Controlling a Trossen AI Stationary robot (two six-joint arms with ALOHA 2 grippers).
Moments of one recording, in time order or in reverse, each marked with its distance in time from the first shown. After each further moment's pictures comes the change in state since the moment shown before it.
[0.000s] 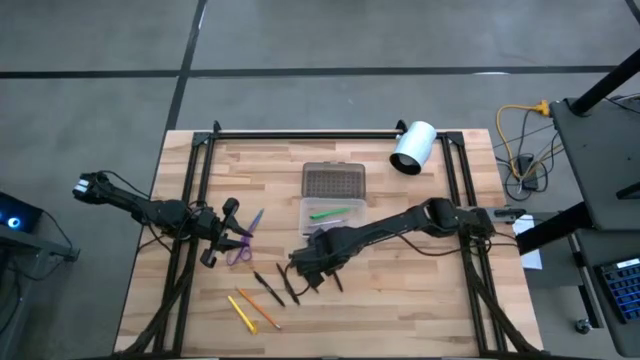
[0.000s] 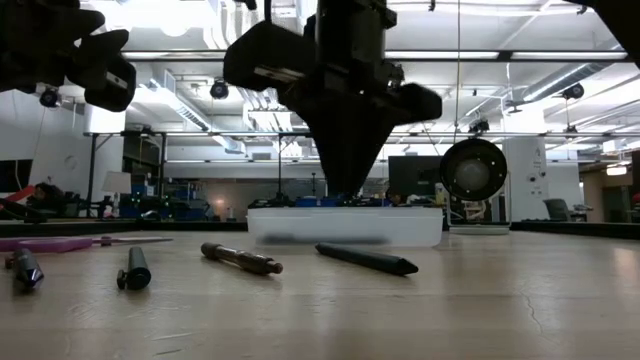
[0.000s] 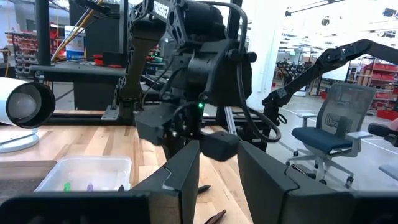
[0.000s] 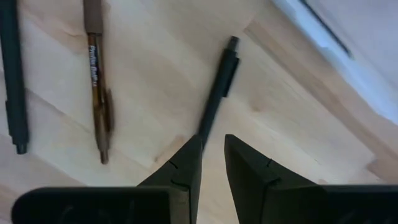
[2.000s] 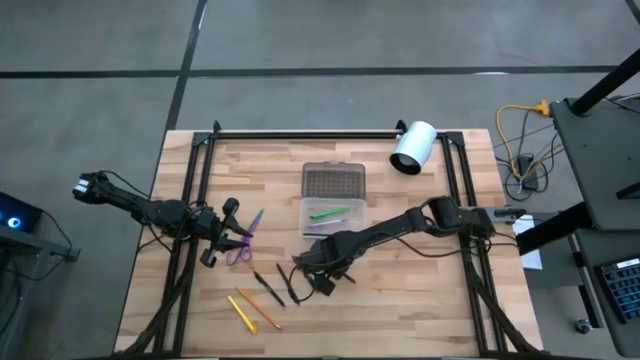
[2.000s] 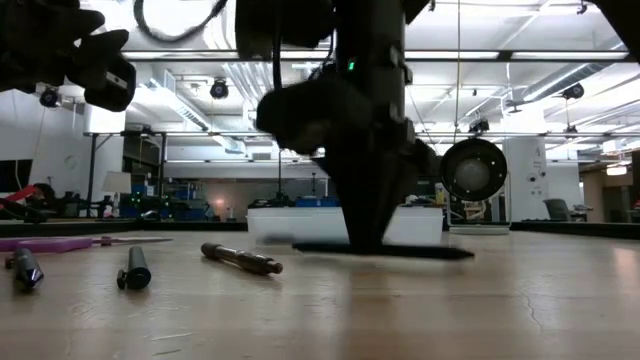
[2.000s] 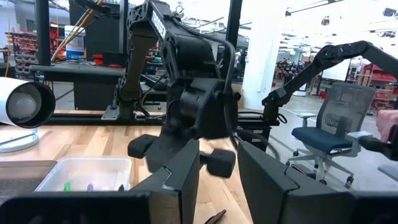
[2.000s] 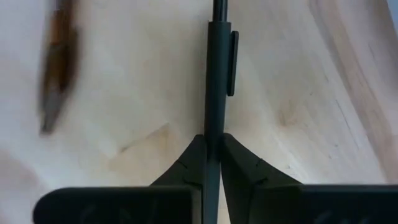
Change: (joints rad) left arm 0.000 0.000 0.000 0.000 0.000 0.000; right arm 0.000 -0.039 -0.238 0.214 -0.080 -0.314
